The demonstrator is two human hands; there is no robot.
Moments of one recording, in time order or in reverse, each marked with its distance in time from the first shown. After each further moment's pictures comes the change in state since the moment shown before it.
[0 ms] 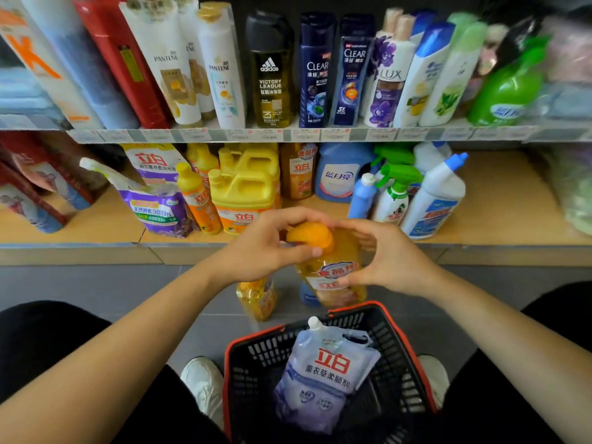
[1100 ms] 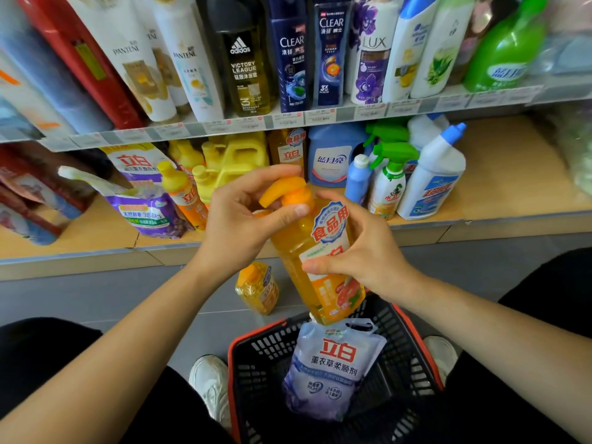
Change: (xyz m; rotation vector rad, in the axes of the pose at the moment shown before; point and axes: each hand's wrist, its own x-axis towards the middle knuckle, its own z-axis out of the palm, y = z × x) left_hand 0.009 0.018 0.007 -0.069 0.430 0.112; right_hand 0.004 -0.014 0.037 0.455 0.248 -0.044
